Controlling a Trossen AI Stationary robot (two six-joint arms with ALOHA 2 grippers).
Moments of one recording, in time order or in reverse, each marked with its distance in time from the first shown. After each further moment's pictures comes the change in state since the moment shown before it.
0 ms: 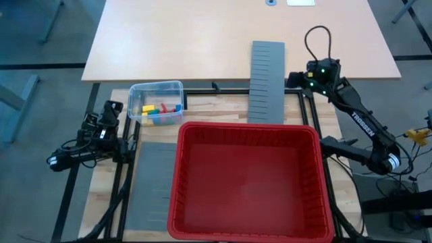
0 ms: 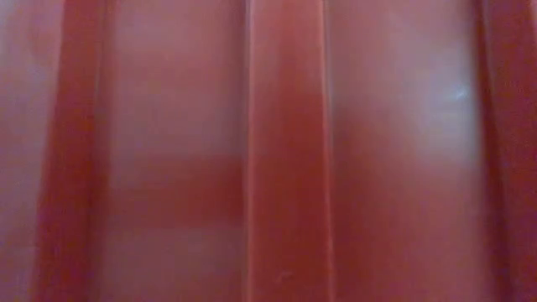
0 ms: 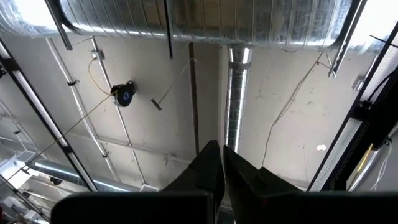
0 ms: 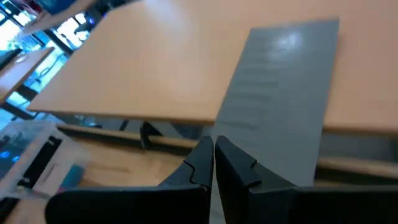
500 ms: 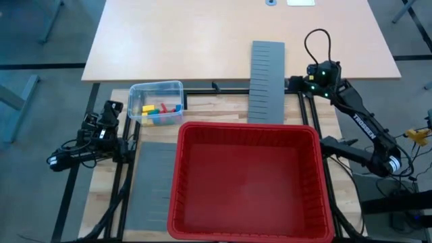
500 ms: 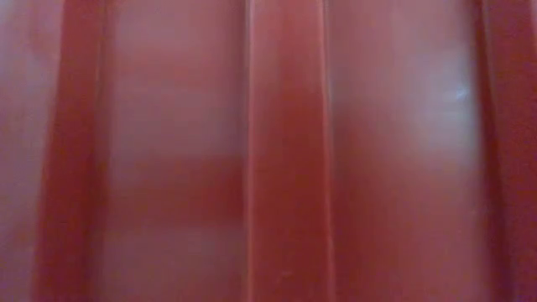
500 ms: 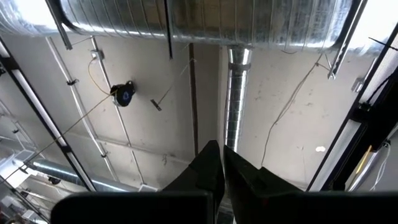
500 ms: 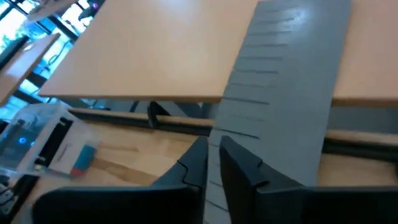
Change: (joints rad) left arm 0.000 0.000 0.000 0.001 0.000 -0.007; right arm 0.002 -0.041 -0.001 -0.075 -0.058 0.050
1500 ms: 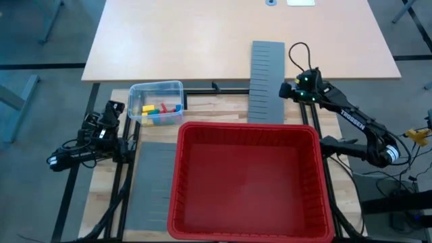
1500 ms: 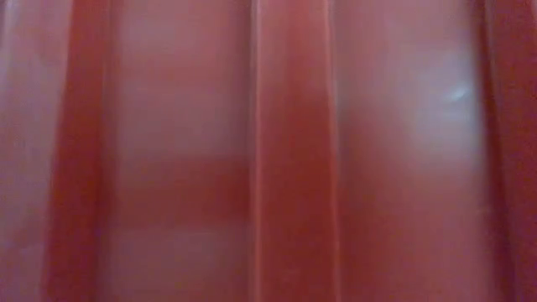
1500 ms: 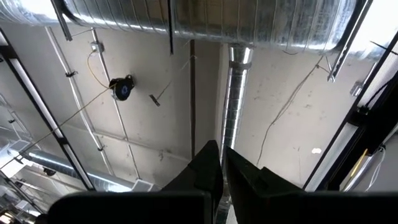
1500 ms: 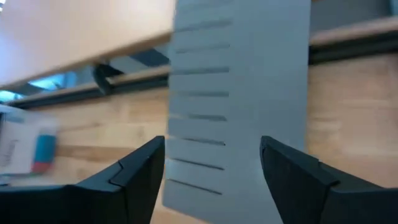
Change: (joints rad) left arm 0.000 0.000 0.000 -0.015 0.000 -0.046; right arm 0.048 0.156 -0.143 -0.025 0.045 0.180
